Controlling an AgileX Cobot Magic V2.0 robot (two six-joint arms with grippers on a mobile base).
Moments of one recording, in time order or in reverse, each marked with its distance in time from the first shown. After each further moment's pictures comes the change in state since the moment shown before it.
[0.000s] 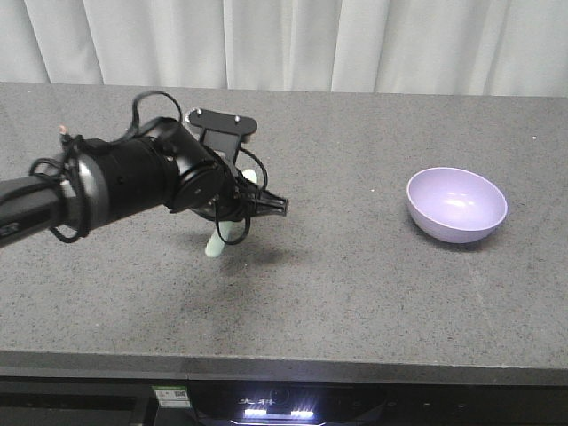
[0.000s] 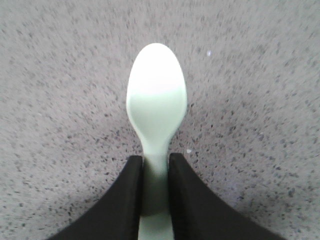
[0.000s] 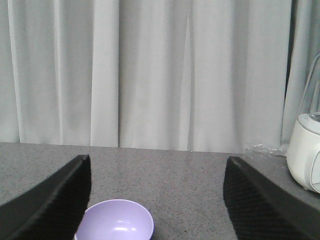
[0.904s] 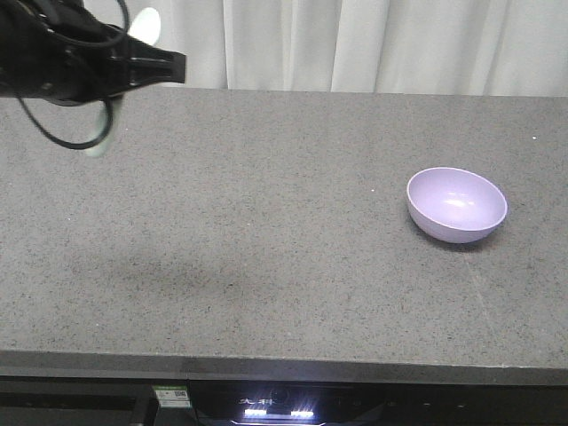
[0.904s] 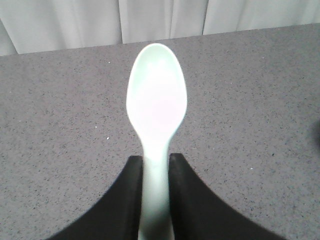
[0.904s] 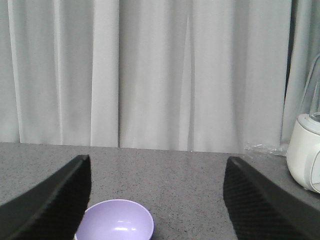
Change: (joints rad) left arm 0.000 -0.540 0.001 0.059 0.204 0.058; right arm 0.000 0.000 0.000 0.000 0.000 0.000
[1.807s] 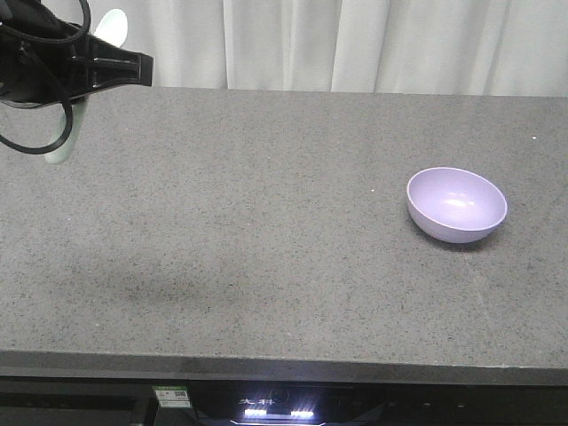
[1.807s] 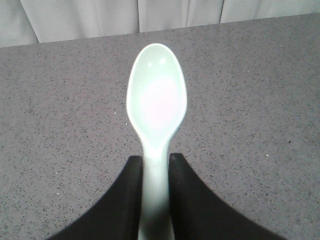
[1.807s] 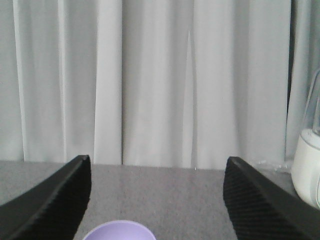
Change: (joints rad) left arm 0.000 -0.039 0.000 0.010 0.084 0.013; right arm 0.000 0.000 0.000 0.010 -0.077 0.001
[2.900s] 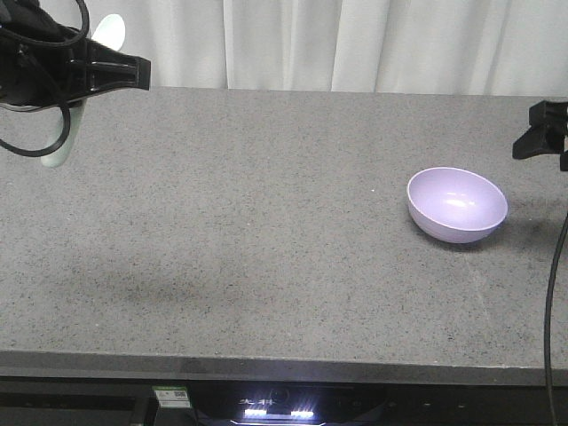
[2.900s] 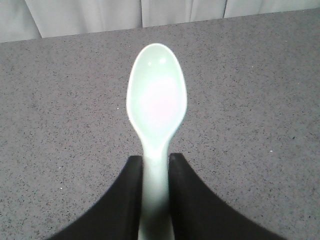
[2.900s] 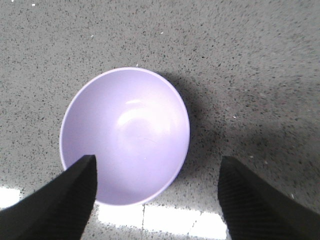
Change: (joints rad) left arm 0.000 0.000 0.000 0.001 0.019 0.001; right arm -0.252 1.245 -0.909 0.620 0.892 -0.458
